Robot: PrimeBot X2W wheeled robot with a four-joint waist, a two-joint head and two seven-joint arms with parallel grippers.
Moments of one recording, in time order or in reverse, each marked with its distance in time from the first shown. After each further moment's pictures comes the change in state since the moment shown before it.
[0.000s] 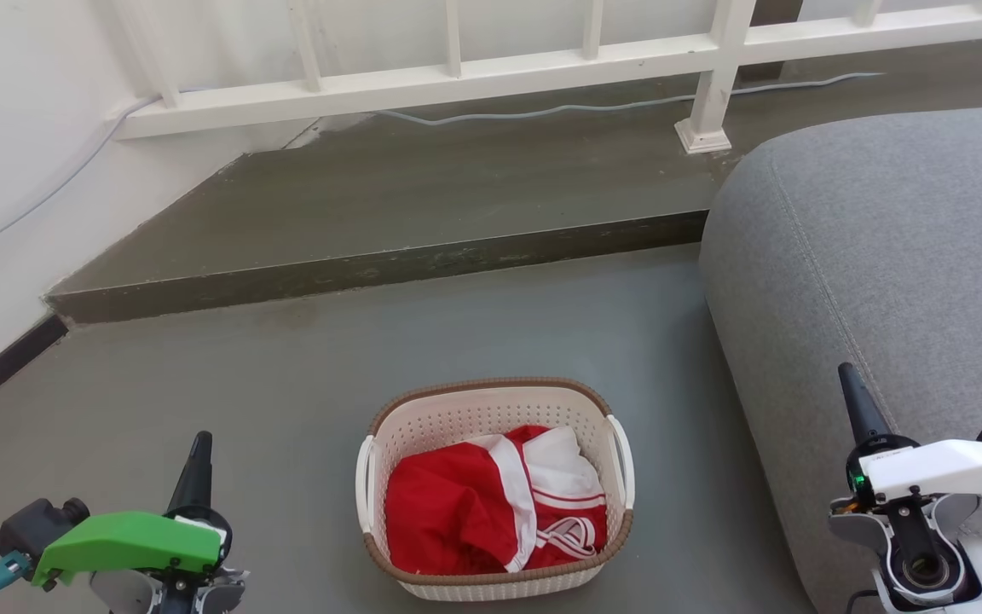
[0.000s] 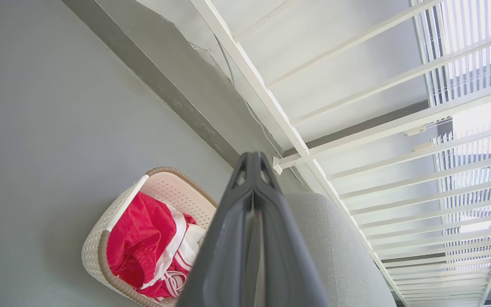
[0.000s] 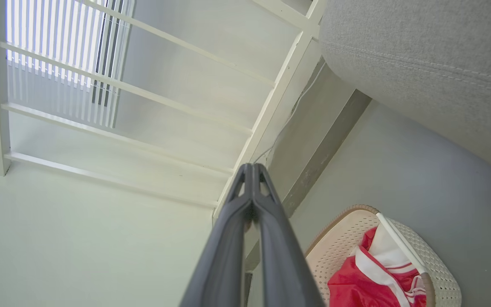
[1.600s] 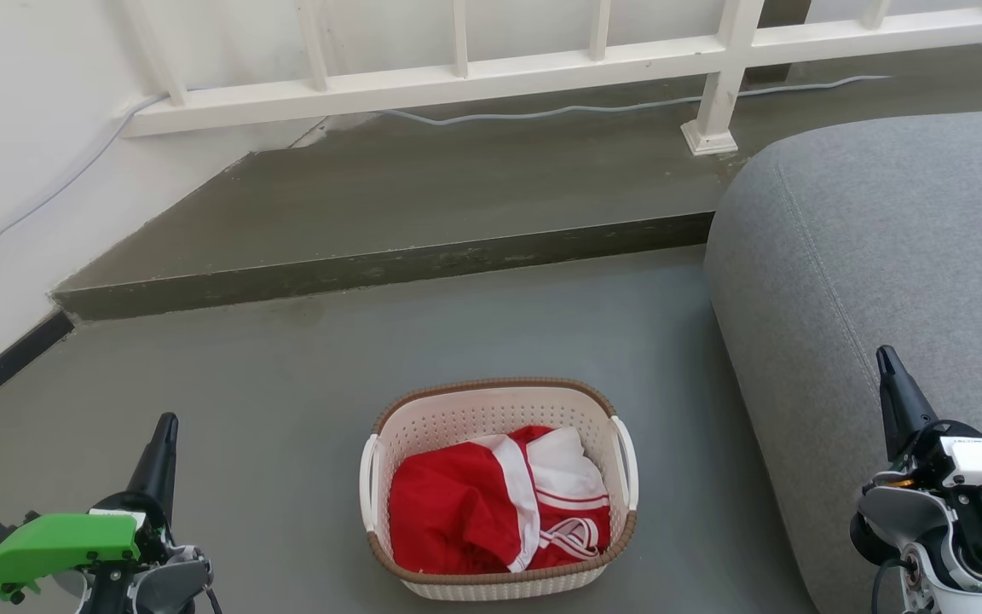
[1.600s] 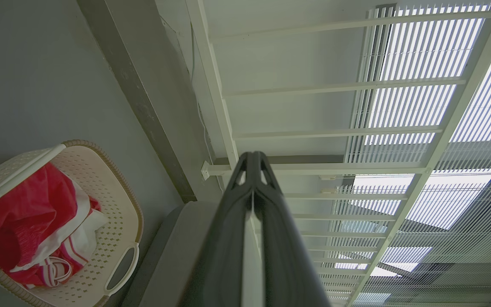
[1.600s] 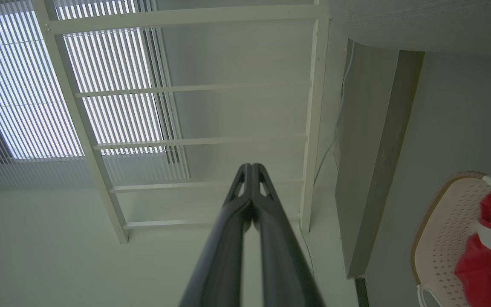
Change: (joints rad) left arm -0.018 -0.001 0.114 -0.009 -0.439 -0.044 0.129; right arm -0.018 0.031 -0.136 -0.012 0.435 0.021 0.129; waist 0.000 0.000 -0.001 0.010
